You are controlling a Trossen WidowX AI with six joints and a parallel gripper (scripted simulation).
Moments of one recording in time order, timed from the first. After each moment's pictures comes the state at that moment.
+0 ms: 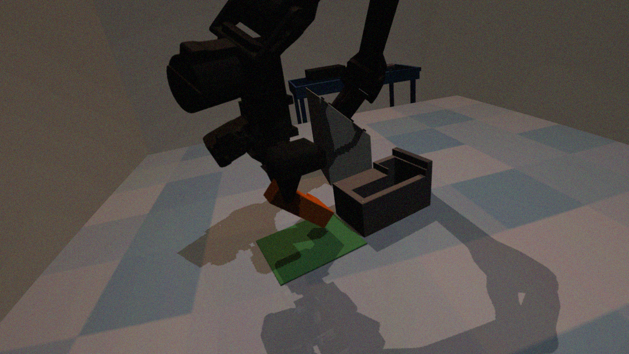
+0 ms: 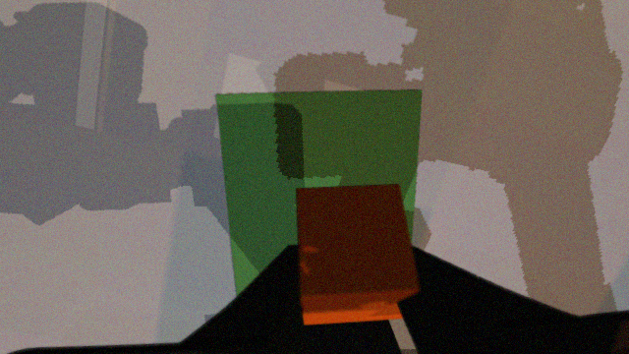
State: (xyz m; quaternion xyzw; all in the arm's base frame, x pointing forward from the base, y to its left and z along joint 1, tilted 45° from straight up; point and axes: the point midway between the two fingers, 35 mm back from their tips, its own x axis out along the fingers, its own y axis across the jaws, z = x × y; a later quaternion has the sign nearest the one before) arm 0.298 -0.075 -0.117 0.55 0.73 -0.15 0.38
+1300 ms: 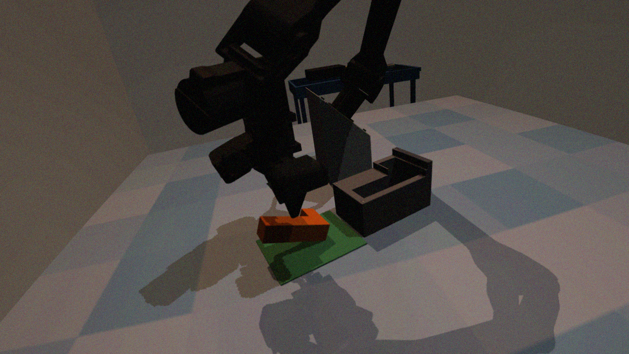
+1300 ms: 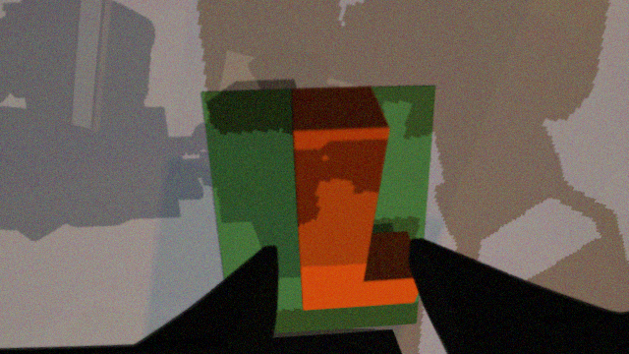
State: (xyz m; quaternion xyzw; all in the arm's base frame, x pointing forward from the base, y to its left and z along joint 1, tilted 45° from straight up) arm 0.295 -0.059 -0.132 0.55 0.73 -0.15 0.38
